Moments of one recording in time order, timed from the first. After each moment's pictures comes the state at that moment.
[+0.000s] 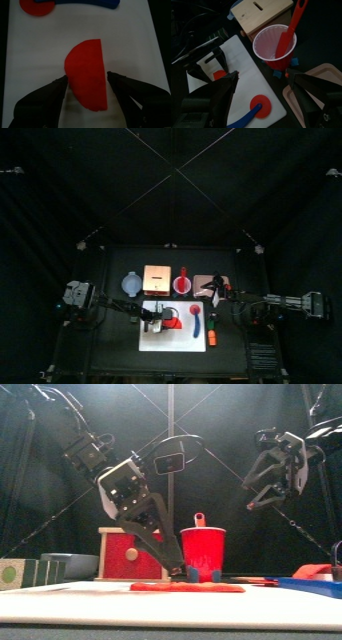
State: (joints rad) left arm -0.11 0.22 0.59 1.51 -0.05 -1.60; right arm -0.25 -0.66 1.11 -0.60 0.00 0.99
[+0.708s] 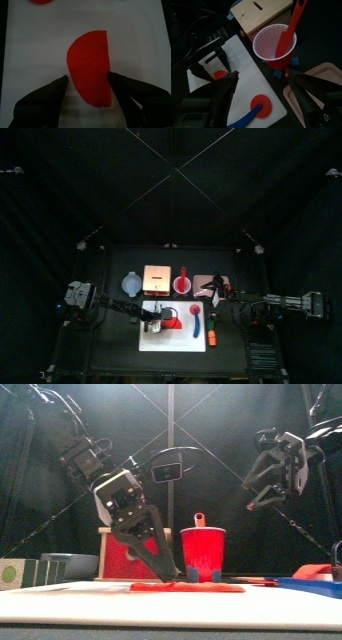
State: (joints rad) left arm -0.12 0.23 0.60 1.48 -0.02 -1.60; right arm -0.25 -0.66 1.11 -0.59 0.00 0.99
